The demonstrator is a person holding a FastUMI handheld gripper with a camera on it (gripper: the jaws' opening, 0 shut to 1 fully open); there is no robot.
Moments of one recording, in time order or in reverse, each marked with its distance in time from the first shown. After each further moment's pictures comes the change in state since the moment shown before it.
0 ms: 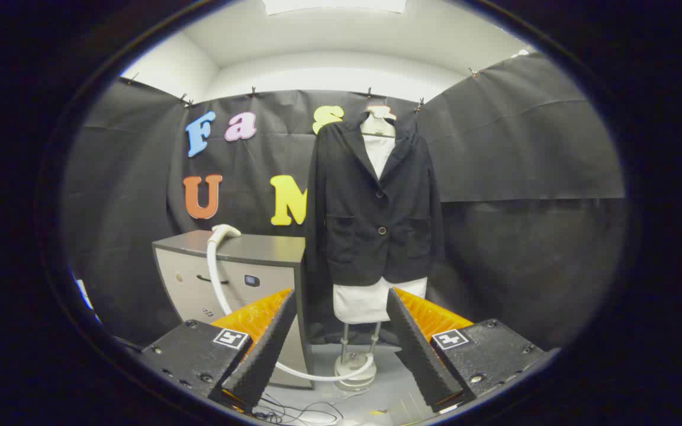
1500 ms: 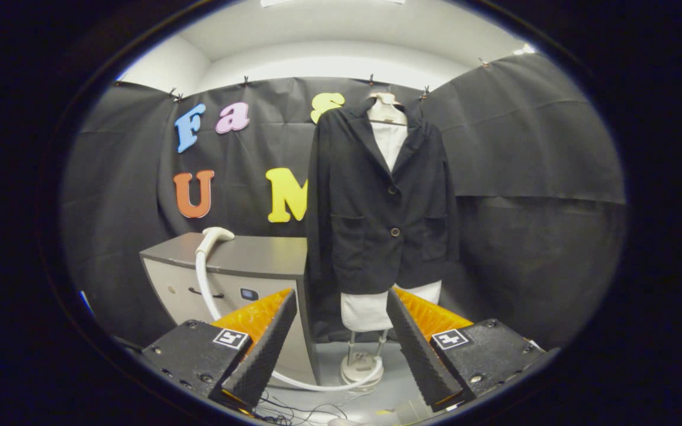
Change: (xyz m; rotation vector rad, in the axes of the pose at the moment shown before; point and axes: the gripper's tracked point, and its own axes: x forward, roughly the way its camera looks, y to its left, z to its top) arm 0.085 0.041 0.039 0.007 0.061 0.014
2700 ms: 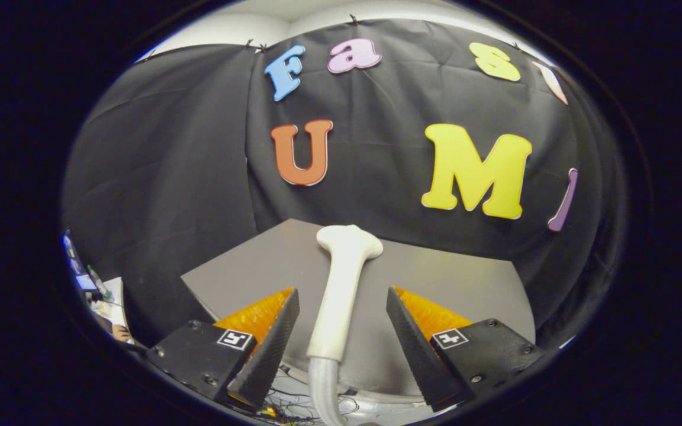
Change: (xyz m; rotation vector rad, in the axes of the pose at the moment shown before) arm 0.262 0.348 0.023 -0.190 0.270 0.512
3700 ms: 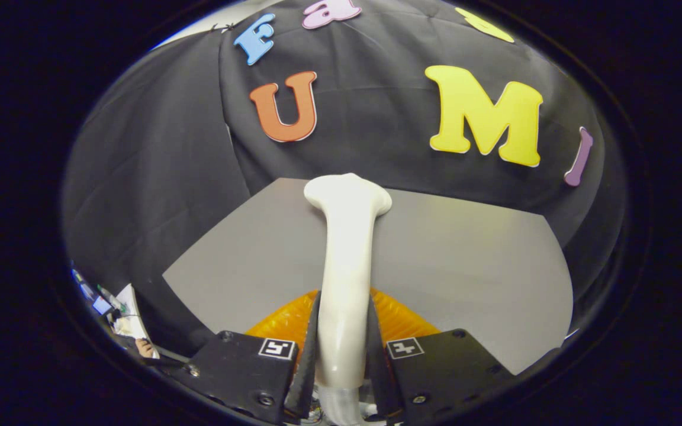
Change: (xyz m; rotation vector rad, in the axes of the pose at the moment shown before) arm 0.039 0.013 -0.021 0.108 0.234 0.022
